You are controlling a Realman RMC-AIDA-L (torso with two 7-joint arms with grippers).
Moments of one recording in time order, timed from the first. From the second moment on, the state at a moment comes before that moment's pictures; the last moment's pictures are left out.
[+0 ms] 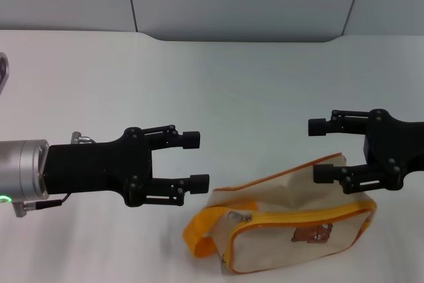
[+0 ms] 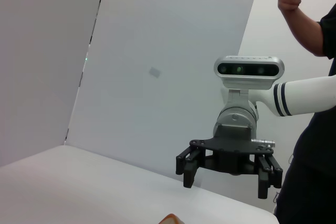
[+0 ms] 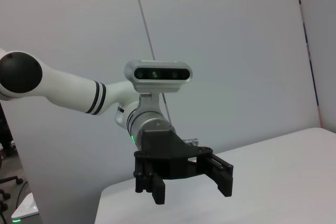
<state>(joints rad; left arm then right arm) -0.59 -2.02 0.69 0.44 1.94 1.82 -1.23 0.58 1.94 -0.71 -0.53 -1.91 -1.87 1.28</state>
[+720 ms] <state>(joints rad) -0.56 -2.02 0.73 0.44 1.95 1.88 -1.20 0.58 1.94 -0.71 -0.53 -1.92 -1.87 1.28</state>
